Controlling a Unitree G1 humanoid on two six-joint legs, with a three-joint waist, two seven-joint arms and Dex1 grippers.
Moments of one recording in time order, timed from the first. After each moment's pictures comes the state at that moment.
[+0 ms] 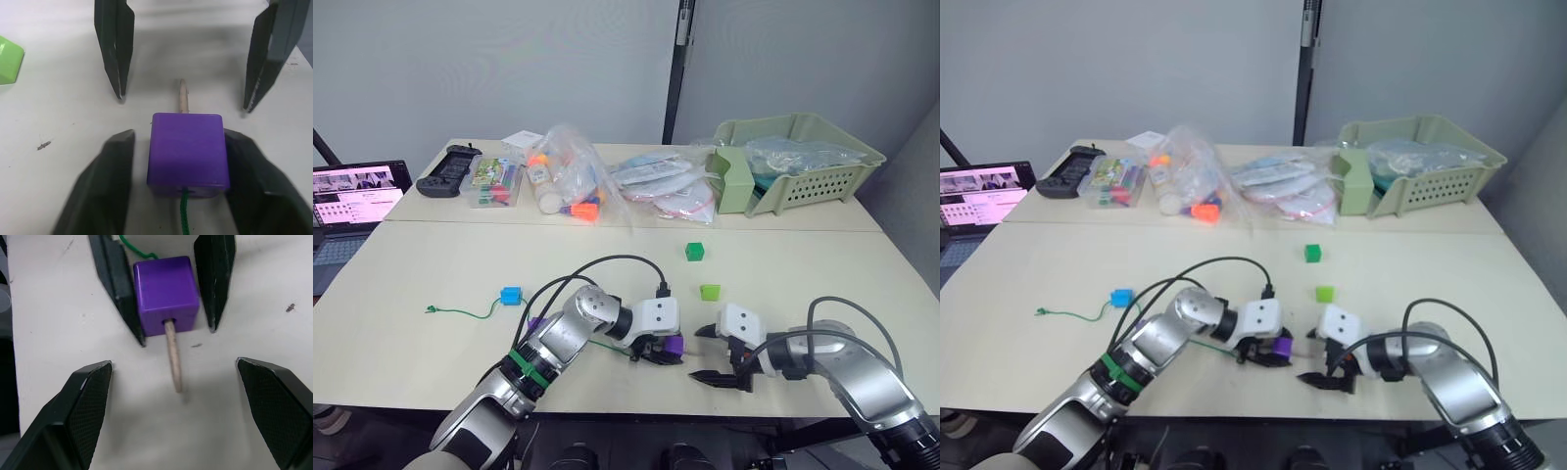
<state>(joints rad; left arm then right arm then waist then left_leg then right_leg) -0.66 0.32 -0.56 0.15 0.01 0.33 -1.14 -0.21 -0.79 0.20 -0.30 0.22 0.52 1.06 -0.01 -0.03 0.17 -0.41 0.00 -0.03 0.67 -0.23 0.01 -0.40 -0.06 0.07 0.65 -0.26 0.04</state>
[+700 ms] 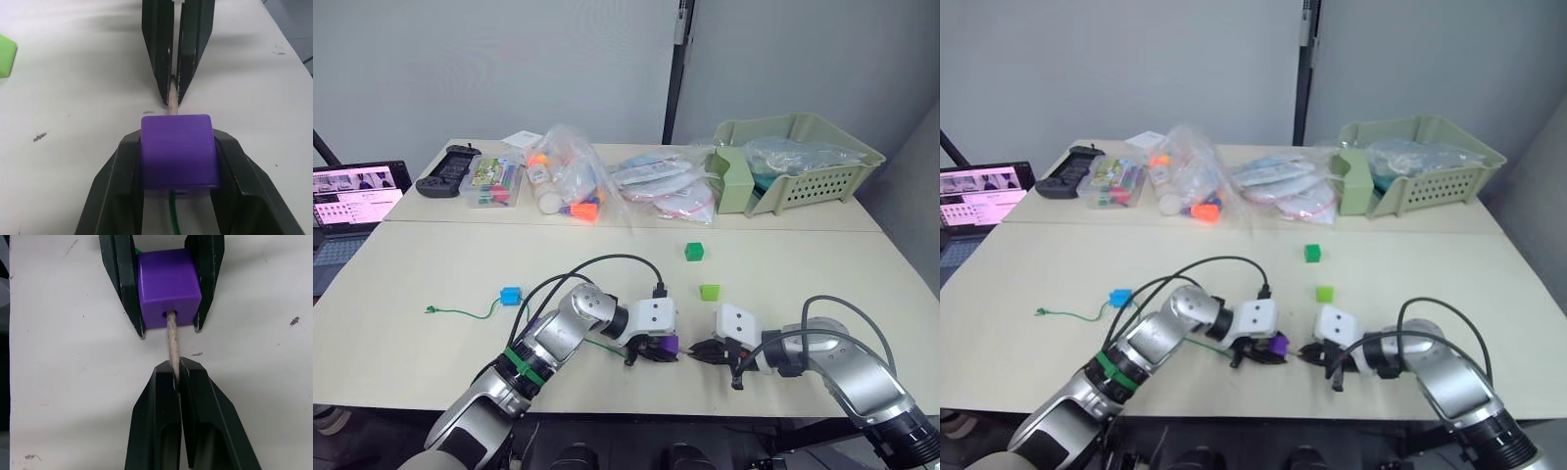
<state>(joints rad) -0.65 0.37 -0.55 0.11 0.00 0.33 -1.18 -0.23 -0.79 0.23 -0.25 0.20 0.43 1.07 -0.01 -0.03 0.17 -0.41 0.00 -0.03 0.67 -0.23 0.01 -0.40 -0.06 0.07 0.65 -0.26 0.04</state>
